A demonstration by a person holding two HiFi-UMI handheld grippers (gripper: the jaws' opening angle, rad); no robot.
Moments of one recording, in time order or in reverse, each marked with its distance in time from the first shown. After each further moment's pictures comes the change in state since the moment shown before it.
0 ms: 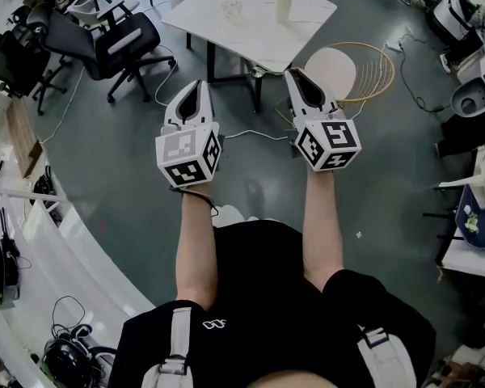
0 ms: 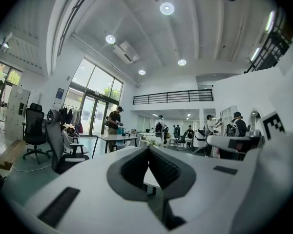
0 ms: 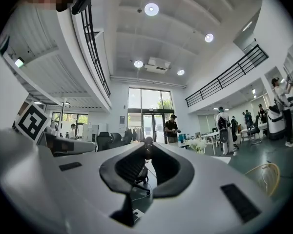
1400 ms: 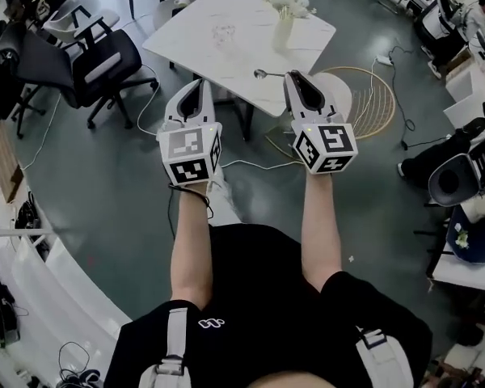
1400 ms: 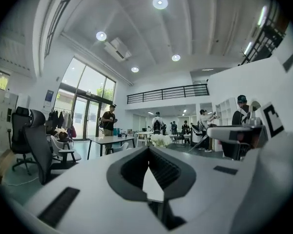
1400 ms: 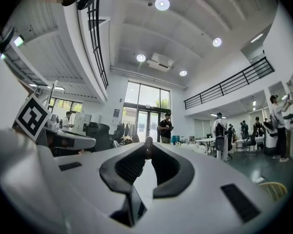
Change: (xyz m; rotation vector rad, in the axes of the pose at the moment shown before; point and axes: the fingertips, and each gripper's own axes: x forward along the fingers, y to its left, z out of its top) left arm 0.197 0.057 -0.011 0.085 0.006 -0.055; right arm 0.168 -0.088 -0.026 -0.132 0.012 -0.058
